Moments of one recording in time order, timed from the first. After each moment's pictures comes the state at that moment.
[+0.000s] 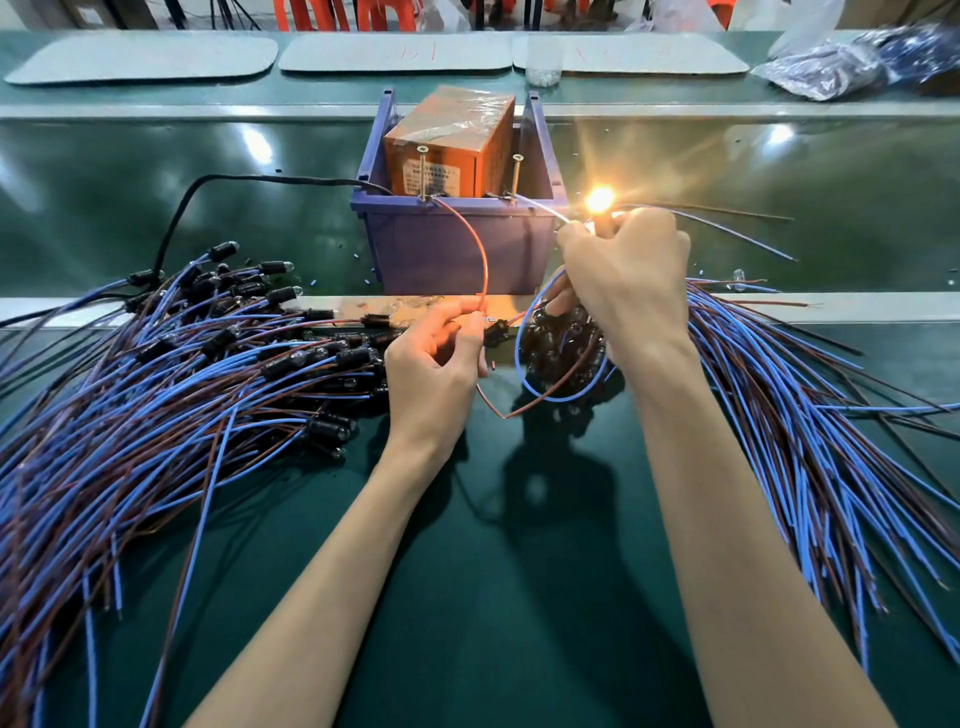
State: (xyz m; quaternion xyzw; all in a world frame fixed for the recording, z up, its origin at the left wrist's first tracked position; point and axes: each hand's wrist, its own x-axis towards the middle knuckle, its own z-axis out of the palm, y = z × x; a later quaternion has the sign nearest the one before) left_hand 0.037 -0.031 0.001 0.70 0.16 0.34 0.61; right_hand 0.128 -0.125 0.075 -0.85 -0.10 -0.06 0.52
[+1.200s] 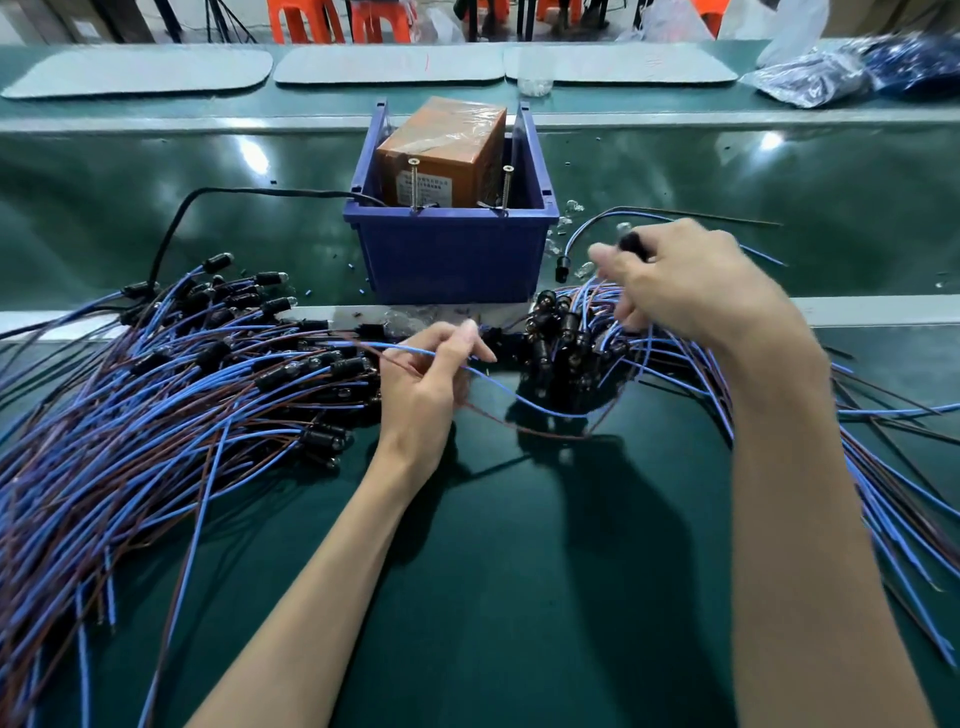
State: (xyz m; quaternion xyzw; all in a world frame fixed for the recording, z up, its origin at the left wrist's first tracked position) left_hand 0.030 -0.029 0.002 0.64 0.09 0.29 0.71; right_hand 0.134 -0.175 0.106 -0.94 -0.19 0.08 0.26
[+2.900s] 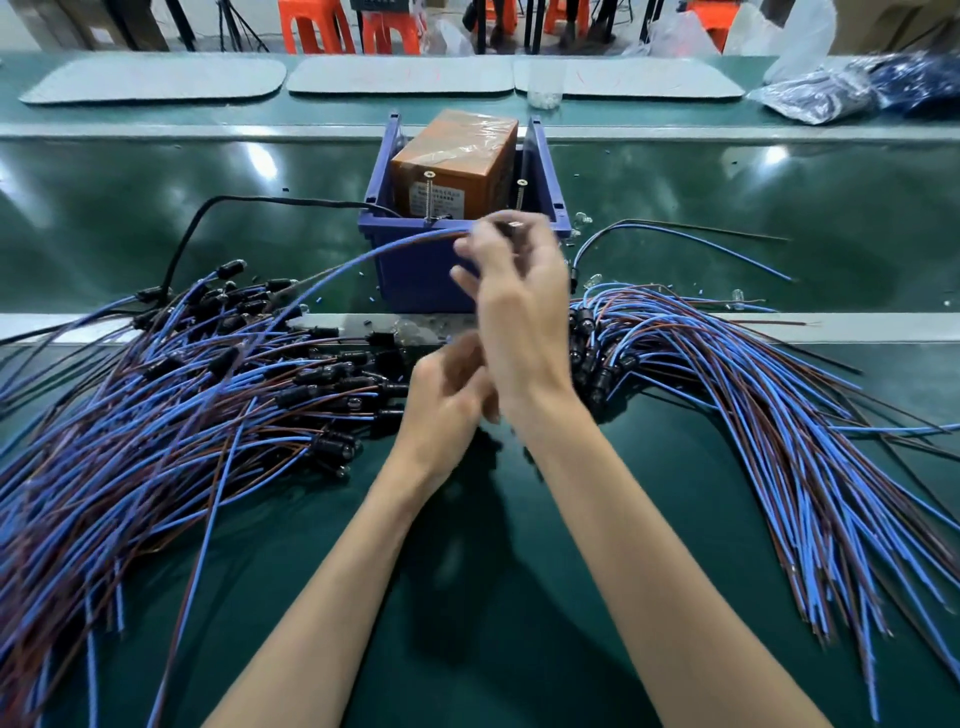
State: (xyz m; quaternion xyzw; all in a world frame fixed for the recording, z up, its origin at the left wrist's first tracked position) left_hand 0.033 -0.027 -0.002 0.69 0.09 0.23 0.68; right_hand 0.075 -0.075 0.071 -0.63 -0.16 0.01 0.76
